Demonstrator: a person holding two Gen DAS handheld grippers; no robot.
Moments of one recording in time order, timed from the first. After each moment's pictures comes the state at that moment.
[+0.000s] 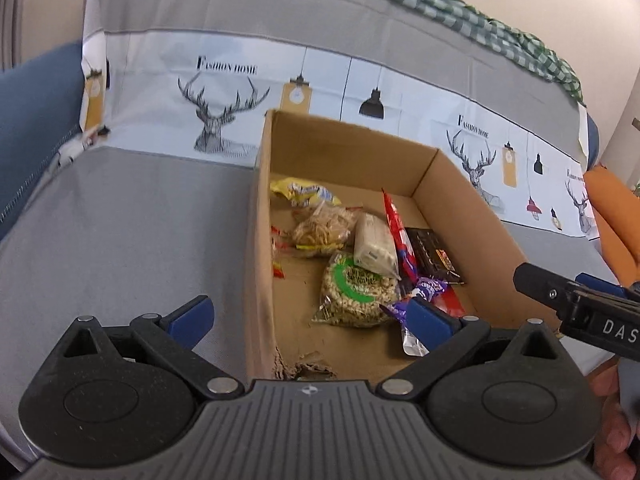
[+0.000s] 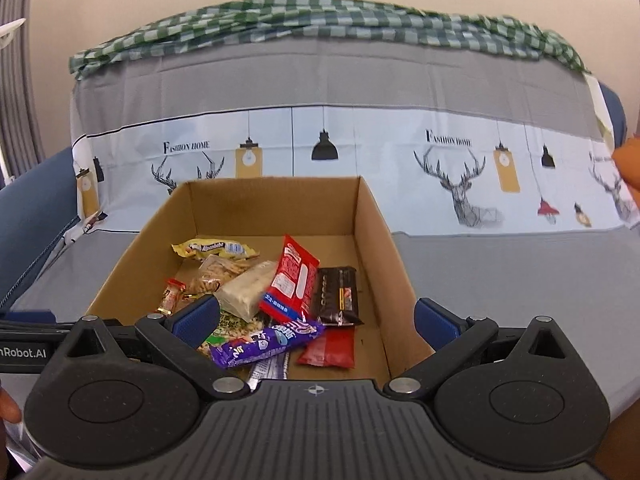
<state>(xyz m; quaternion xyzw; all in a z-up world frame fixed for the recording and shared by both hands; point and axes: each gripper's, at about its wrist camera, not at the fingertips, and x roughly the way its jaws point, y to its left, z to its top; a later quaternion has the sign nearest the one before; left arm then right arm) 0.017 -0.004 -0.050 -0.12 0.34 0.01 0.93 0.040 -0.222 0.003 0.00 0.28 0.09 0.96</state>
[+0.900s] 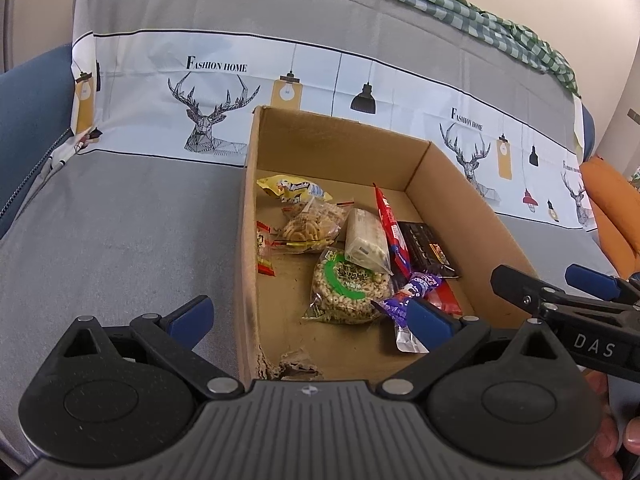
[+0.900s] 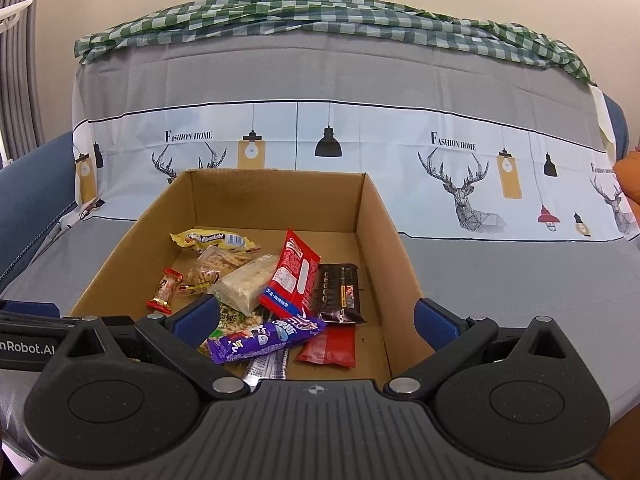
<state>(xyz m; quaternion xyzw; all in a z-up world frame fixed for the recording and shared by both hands) 0.023 -0.014 -0.051 -0.11 0.34 0.00 0.93 0.041 -0.211 -0.004 -0.04 0.27 0.09 0.96</state>
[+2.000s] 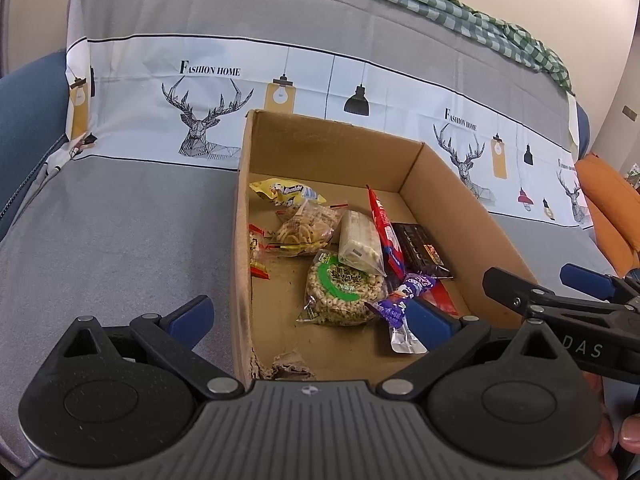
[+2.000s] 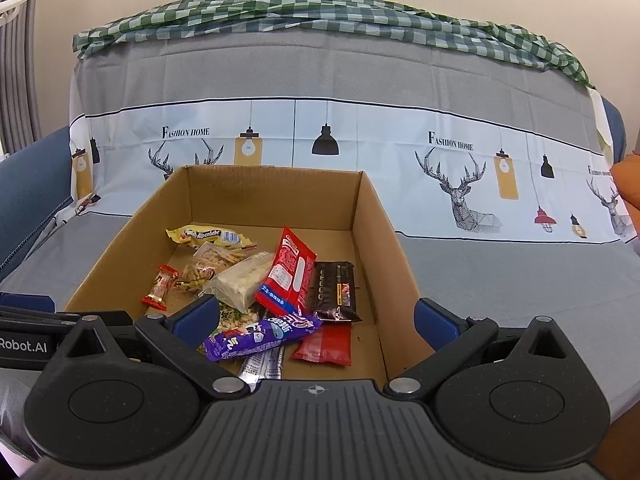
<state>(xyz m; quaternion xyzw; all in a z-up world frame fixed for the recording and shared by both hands) 0.023 -0.018 -0.050 -0.10 0.34 0.00 0.93 0.041 -0.210 -0.006 -0.04 0.28 0.09 0.96</state>
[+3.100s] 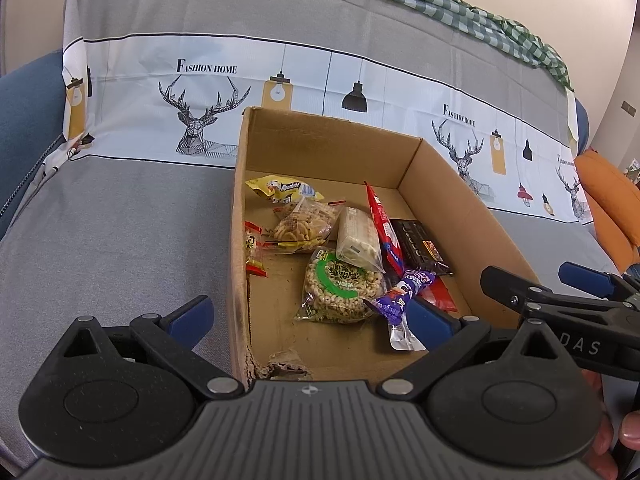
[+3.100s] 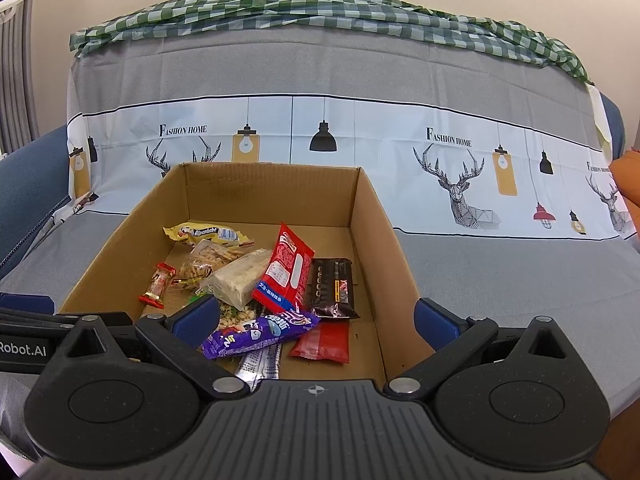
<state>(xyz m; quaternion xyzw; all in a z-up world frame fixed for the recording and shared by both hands) 0.023 -0.019 -0.052 -0.10 0.34 -0.01 0.93 0.042 -0.211 -0.008 -0.04 0.28 0.09 0.96</state>
